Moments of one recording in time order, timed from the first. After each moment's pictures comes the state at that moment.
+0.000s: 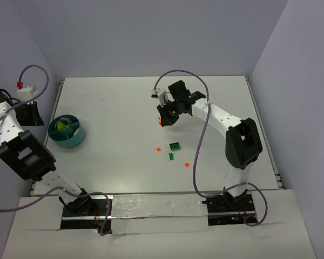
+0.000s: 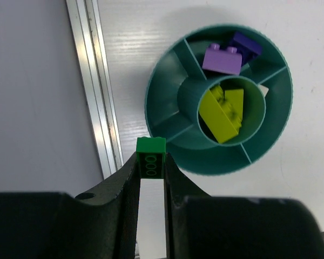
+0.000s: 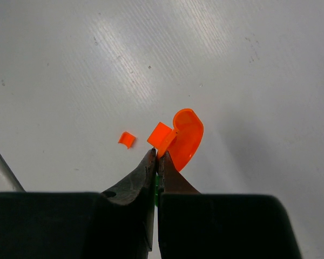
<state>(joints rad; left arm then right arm) 0.69 1.77 1.66 -1.07 0.46 0.69 0.54 1.83 1.50 -0.64 -0.44 -0.24</state>
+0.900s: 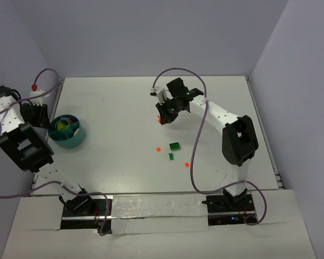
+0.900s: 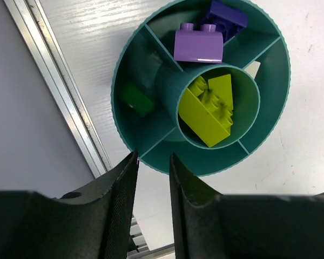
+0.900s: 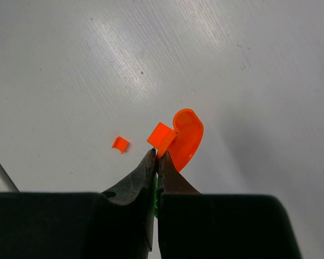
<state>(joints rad) 0.63 1.92 1.77 -1.24 0.44 0.83 0.53 1.89 1.58 -0.69 -0.43 -0.26</state>
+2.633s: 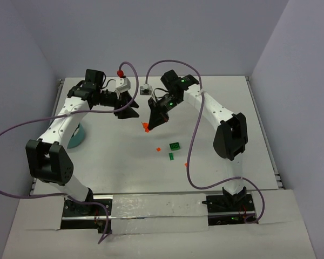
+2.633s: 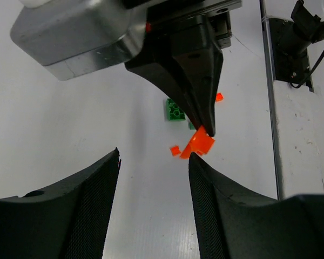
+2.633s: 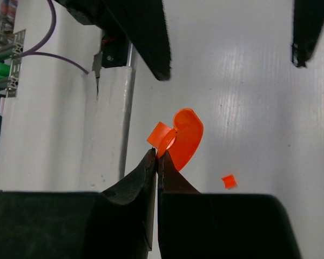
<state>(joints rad) -0.24 1.62 1.50 -0.76 1.13 0.71 0.55 2.03 1.96 -1.18 -1.07 -0.63</state>
